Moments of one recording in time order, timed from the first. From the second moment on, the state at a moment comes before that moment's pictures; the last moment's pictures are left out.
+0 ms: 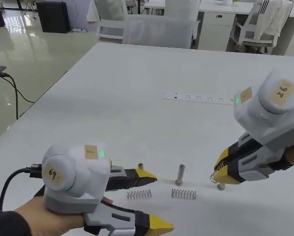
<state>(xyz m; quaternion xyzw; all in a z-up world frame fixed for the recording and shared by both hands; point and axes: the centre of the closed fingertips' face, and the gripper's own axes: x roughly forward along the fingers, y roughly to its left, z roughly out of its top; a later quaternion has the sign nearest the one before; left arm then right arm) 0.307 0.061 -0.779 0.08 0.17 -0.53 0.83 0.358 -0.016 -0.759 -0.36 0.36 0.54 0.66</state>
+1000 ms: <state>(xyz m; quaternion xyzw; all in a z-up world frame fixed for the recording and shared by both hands) 0.304 0.063 -0.783 0.07 0.18 -0.53 0.83 0.399 -0.051 -0.785 -0.38 0.41 0.50 0.66</state>
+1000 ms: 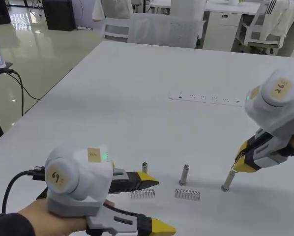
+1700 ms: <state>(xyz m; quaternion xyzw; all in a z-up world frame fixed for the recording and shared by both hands) 0.303 0.063 -0.784 0.07 0.18 -0.53 0.83 0.404 -0.050 -0.806 -0.38 0.44 0.50 0.64</state>
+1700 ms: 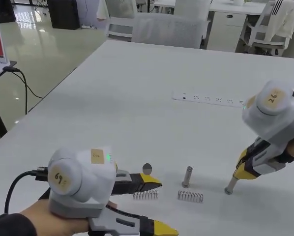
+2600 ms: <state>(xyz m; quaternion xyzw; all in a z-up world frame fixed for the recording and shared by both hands) 0.304 0.063 -0.786 0.07 0.18 -0.53 0.83 0.408 -0.051 -0.850 -0.38 0.46 0.49 0.63</state>
